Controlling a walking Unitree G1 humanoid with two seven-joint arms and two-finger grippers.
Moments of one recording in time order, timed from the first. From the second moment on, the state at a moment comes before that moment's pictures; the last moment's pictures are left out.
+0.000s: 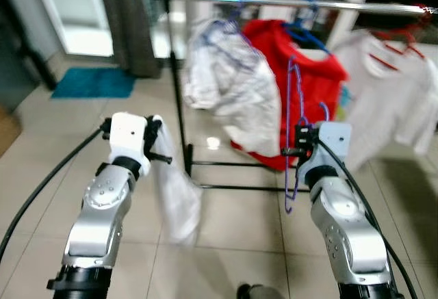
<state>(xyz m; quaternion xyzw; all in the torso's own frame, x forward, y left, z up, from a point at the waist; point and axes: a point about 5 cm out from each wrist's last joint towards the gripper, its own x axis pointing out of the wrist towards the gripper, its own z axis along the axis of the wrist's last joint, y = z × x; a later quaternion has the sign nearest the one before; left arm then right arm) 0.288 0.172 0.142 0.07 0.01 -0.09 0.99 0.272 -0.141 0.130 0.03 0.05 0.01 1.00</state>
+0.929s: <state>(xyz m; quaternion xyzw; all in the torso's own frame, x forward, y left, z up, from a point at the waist) 0.288 0.167 0.145 0.04 -0.02 -0.10 0.99 0.273 -0.162 0.130 -0.03 0.07 -0.08 0.99</state>
